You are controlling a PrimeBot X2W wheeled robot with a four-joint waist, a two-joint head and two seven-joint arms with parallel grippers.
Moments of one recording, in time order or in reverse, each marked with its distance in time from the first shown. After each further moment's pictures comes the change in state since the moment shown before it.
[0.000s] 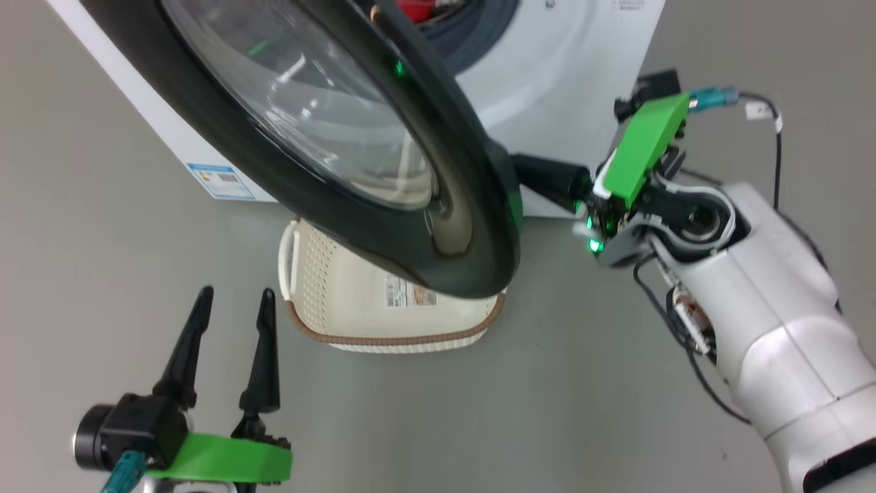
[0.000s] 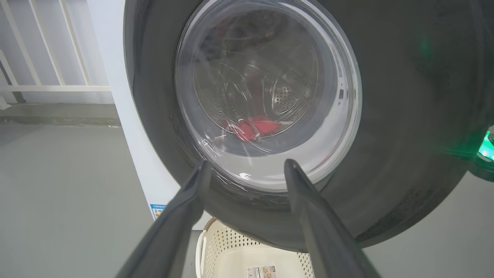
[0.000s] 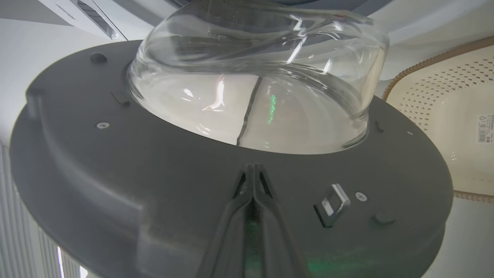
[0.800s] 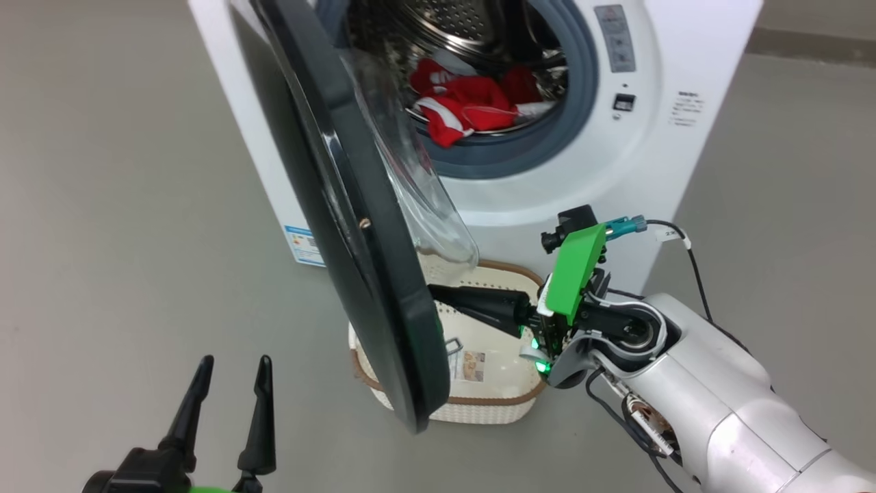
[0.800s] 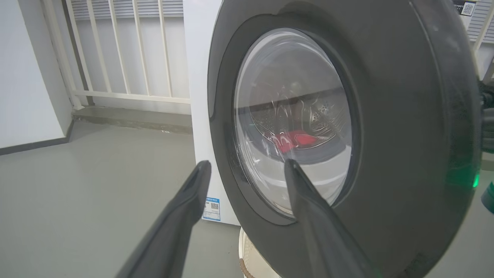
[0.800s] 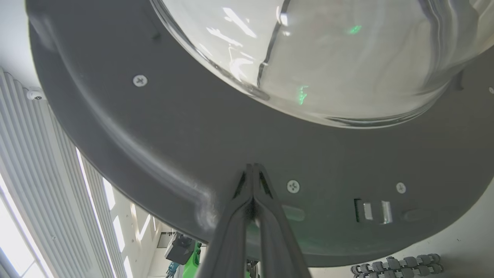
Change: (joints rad) left arm 0.135 0.002 0.019 0.024 0.000 0.002 0.000; right arm 0.173 0.003 0.267 -0.070 0.246 0.000 -0.047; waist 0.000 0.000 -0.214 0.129
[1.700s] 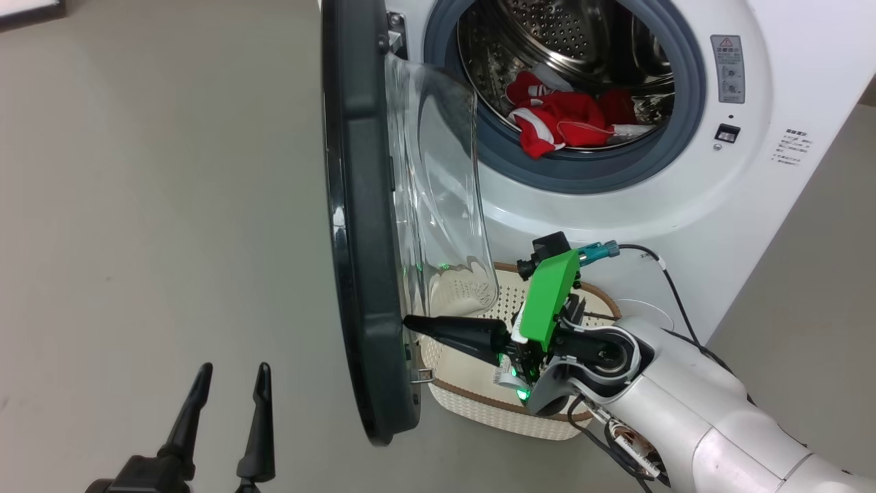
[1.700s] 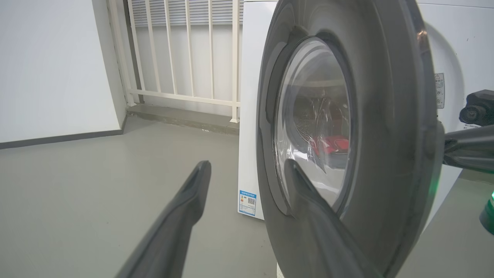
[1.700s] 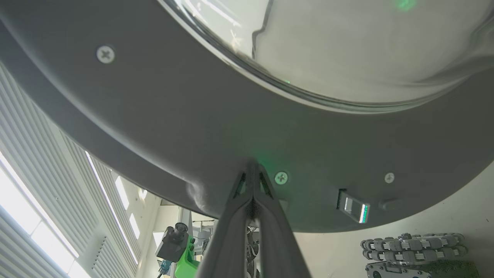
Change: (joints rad) left arm 0.019 0.003 -0.001 -0.004 -0.001 0.004 0.000; right arm -0.006 0.001 0.162 -0.011 0.105 0.000 -0.078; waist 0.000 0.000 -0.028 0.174
